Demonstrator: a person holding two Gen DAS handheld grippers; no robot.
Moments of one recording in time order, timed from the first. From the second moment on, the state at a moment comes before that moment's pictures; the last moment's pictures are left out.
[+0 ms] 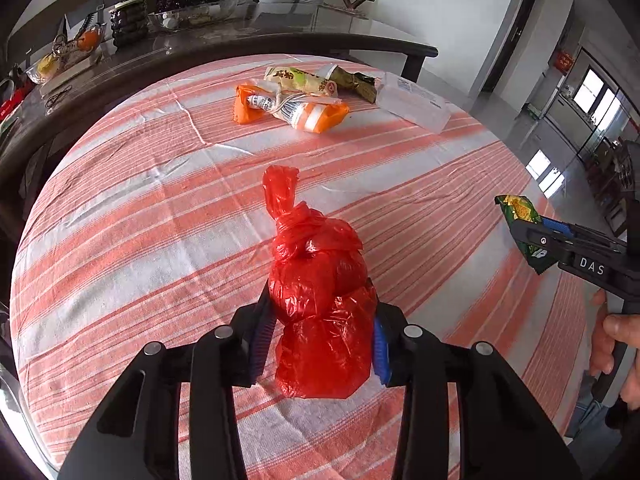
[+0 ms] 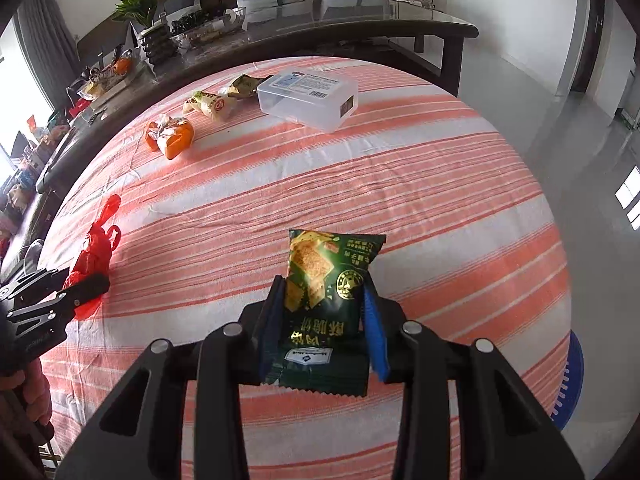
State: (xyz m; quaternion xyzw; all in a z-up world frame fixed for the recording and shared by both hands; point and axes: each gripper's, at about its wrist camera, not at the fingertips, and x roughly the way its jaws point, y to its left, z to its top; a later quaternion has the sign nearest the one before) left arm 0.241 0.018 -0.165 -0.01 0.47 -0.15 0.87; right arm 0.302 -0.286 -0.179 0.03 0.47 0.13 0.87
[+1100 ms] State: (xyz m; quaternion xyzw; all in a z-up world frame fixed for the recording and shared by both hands) left arm 0.173 -0.403 -0.180 0.08 0.48 -0.43 0.76; right arm 0.202 -0.638 -0.212 0.17 0.46 -0.04 0.87
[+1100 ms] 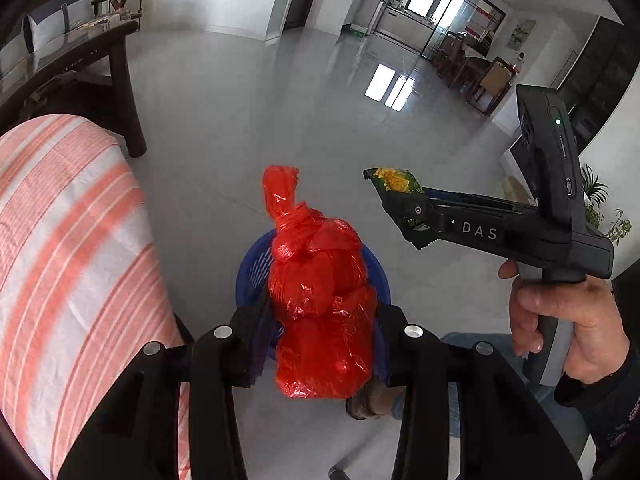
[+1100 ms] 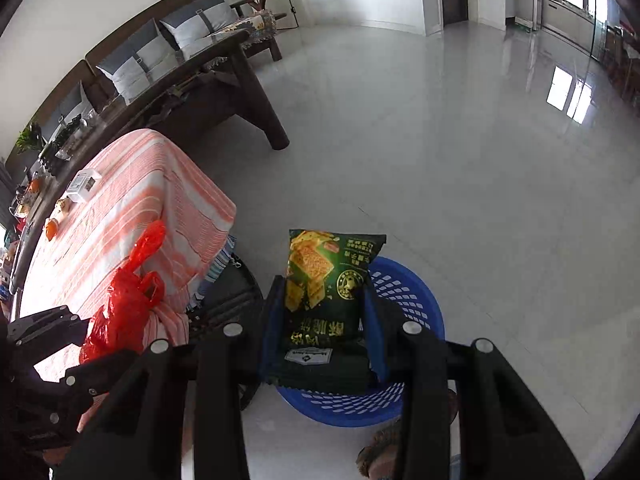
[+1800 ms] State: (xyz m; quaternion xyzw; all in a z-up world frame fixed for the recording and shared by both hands) left arm 0.198 -0.471 -0.259 0.11 0.49 -0.41 0.76; right arm 0.204 -0.685 -0.226 0.20 0.44 -0.08 0.87
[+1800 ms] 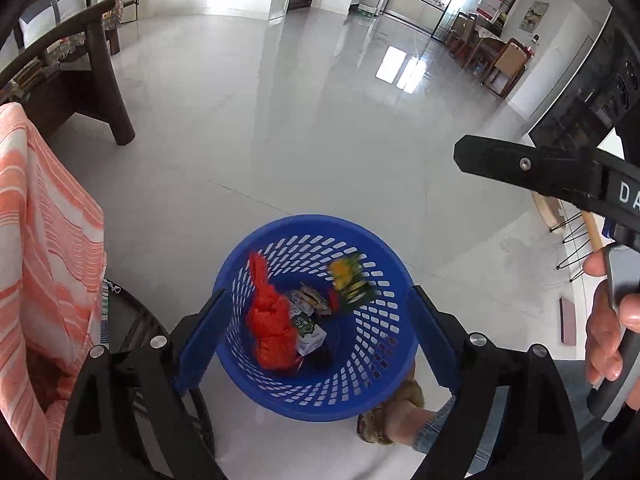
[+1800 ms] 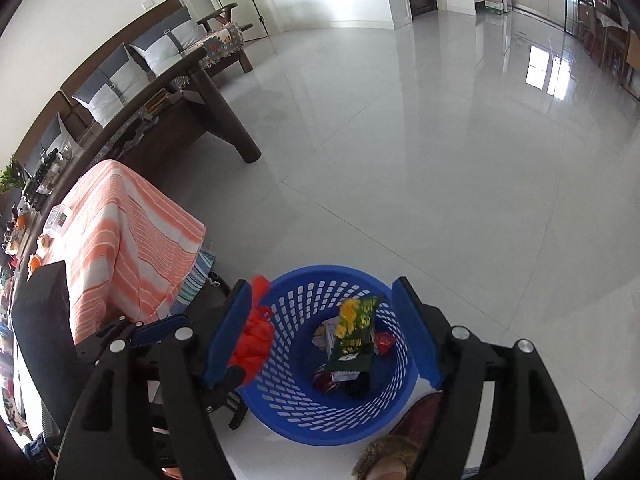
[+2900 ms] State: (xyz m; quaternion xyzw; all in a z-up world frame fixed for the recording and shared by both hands) left arm 0.234 -0.041 -0.174 0.08 0.45 -0.09 0.89; right arm 0.251 -0.317 -0.188 -0.03 0.40 0.14 0.91
